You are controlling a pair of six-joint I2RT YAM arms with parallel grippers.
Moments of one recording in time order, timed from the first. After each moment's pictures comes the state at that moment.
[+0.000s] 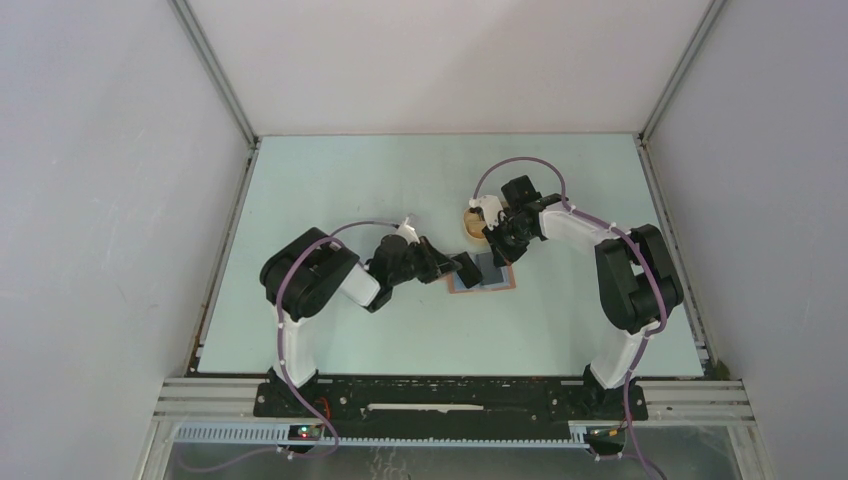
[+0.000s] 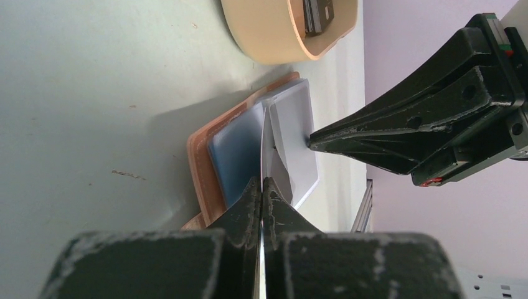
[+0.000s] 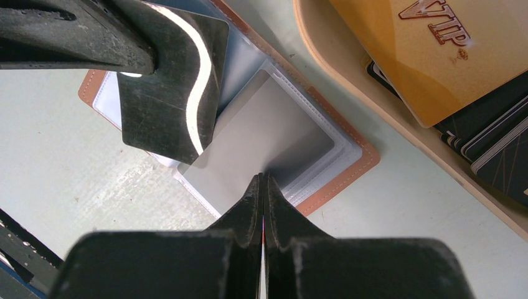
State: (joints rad) left arm -0.63 1.98 0.63 1.00 0.32 -1.08; right arm 0.39 1.80 1.19 -0.59 -0.36 -0.34
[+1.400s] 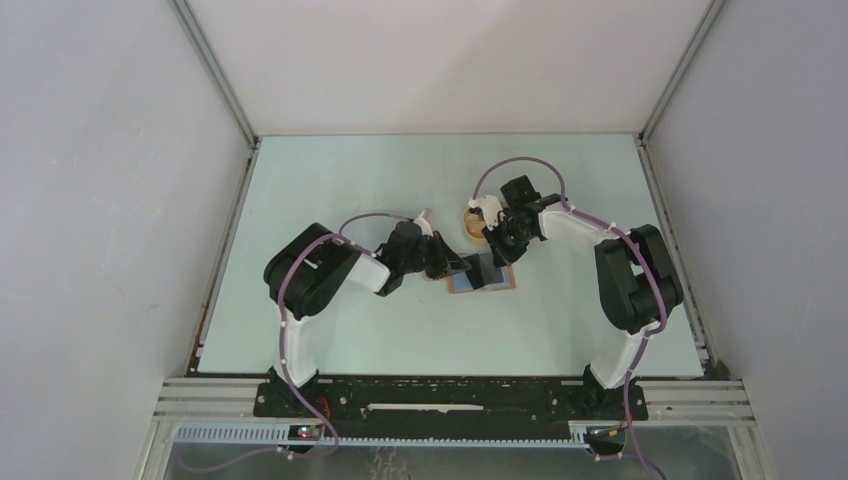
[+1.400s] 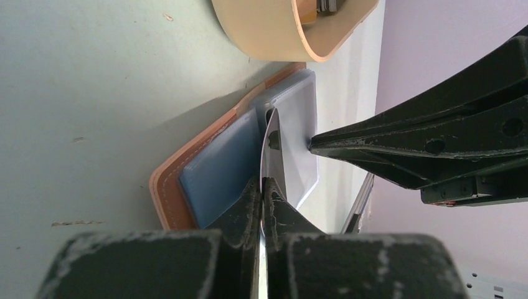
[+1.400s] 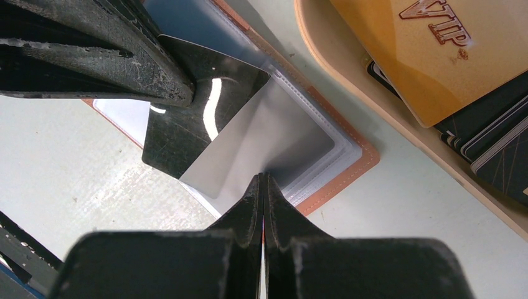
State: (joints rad) left arm -0.64 2.00 0.81 0.72 0.41 -1.06; right arm 0.40 1.80 1.19 -0.59 -0.35 -0.34
